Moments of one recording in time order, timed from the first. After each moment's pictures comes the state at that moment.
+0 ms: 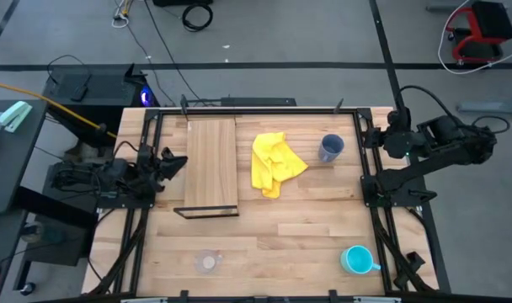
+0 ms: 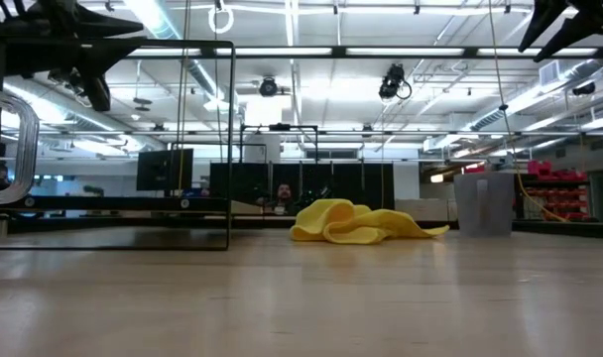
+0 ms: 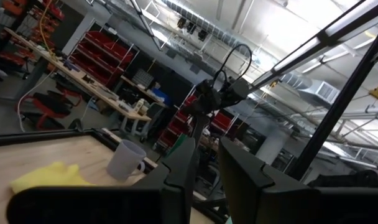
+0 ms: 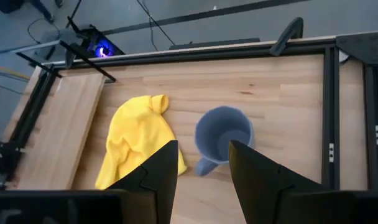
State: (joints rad) left arm -0.15 0.02 0.01 0.37 -0.42 -0.50; right arm 0.18 0.69 1.17 -1.57 0.72 1.51
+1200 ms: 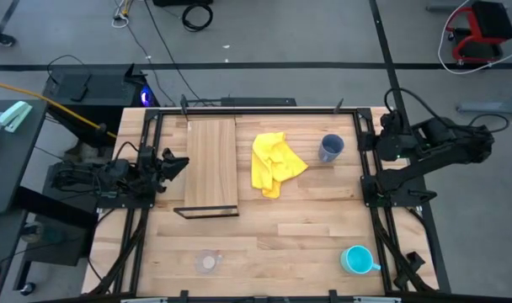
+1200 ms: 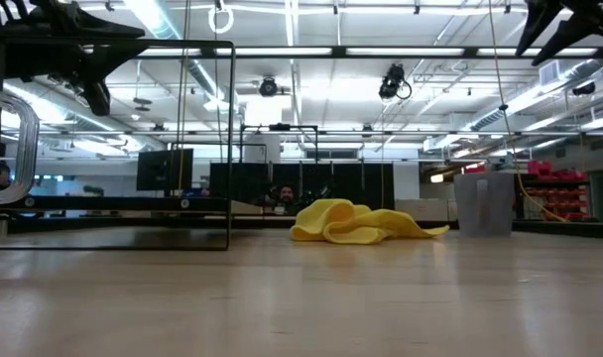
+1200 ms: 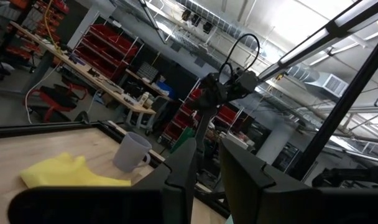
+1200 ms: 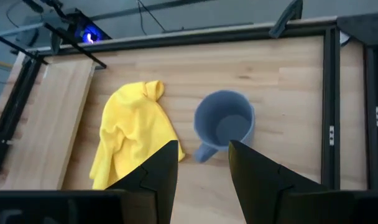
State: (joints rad) left arm -0.15 0.02 0.01 0.33 -0.42 -0.51; right arm 0.18 0.76 1.17 -1.57 0.66 1.55
